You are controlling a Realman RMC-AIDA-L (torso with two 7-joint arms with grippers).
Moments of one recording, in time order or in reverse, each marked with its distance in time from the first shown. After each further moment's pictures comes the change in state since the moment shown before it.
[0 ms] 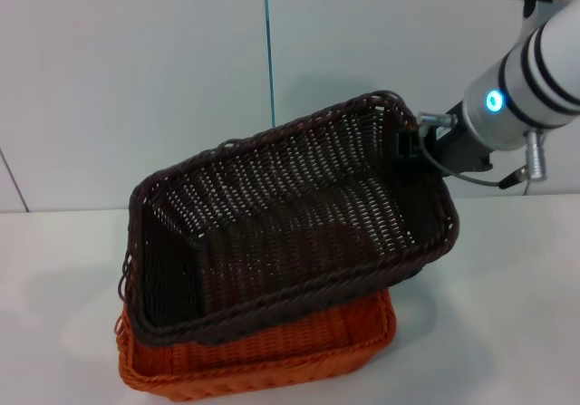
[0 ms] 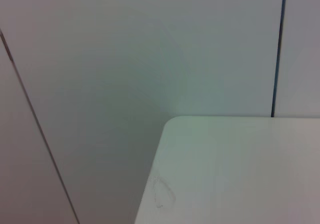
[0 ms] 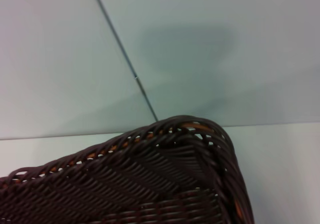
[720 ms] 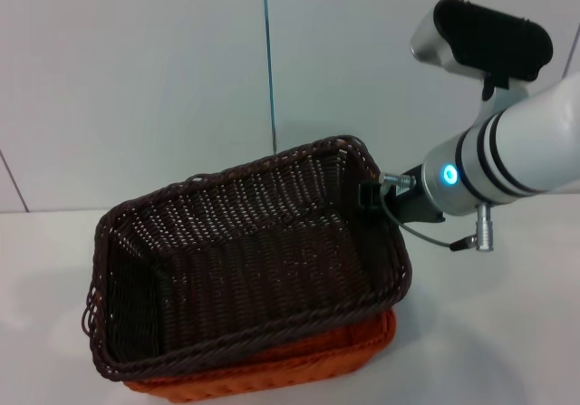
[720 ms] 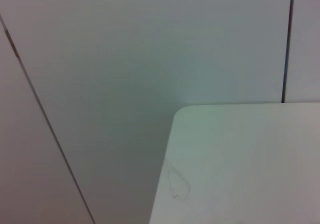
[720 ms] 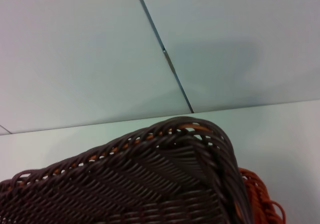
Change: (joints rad) left arm 0.001 0.067 0.076 0.031 -0.014 -0.001 -0.038; right arm -0.153 0.001 -0.223 -0.071 0.100 0.299 0.095
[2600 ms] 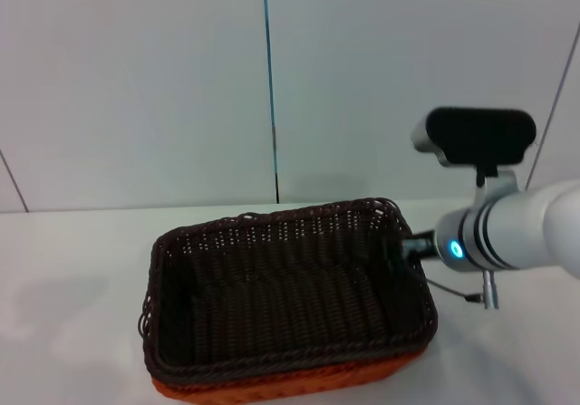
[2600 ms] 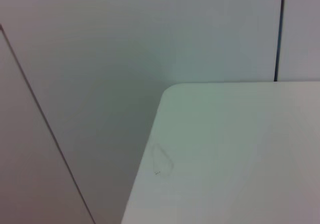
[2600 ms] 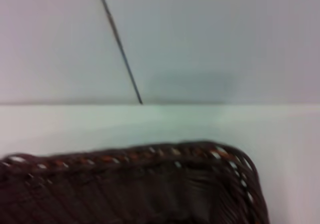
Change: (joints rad) left arm -0.069 -0.081 -0.115 0.100 0.069 0.010 0.058; right arm -0.071 -0.005 -0.155 -0.331 -0.088 0.407 -0.098
